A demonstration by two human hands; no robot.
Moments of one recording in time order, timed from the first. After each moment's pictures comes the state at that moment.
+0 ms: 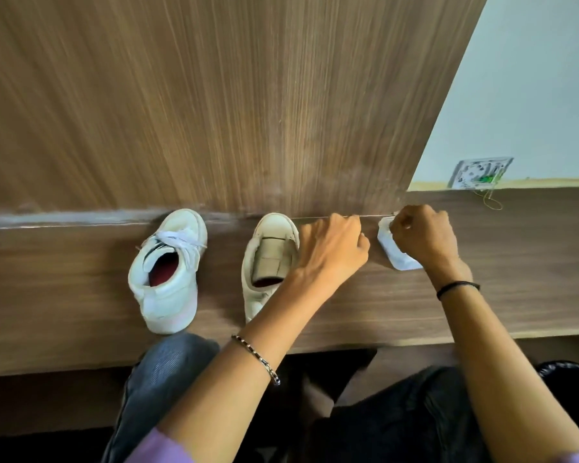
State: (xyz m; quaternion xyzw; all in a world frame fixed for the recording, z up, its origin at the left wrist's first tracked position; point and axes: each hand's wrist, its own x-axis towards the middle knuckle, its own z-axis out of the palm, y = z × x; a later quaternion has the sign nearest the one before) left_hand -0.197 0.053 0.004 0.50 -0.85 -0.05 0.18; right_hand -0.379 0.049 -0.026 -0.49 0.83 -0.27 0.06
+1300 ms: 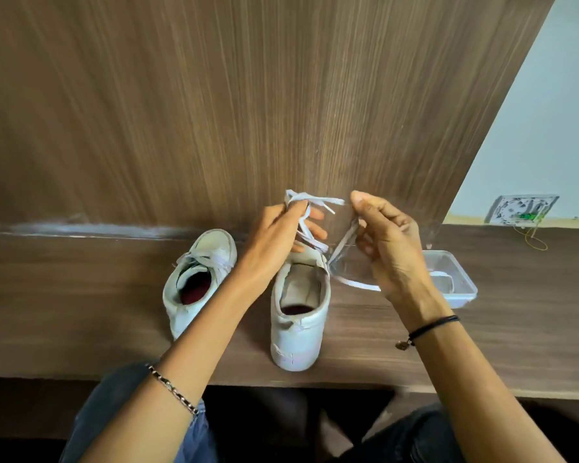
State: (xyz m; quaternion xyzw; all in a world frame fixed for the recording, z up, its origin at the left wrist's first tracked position) left_hand -0.092 0.018 0.036 0.45 -0.61 -0.49 0.44; right_hand -0.259 0.040 0.018 -0.38 0.41 -0.68 0.48
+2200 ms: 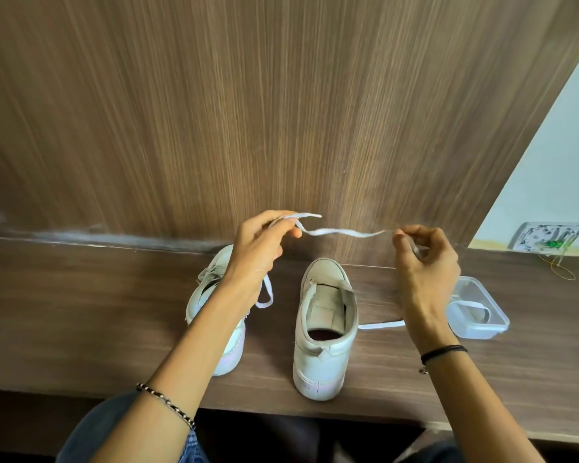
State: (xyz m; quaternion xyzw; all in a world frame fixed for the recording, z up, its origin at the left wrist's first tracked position) left_hand -0.041 -0.003 0.031 0.47 -0.52 -0.49 0.53; right_hand -0.256 0.028 -0.004 -0.41 0.61 -0.67 0.11
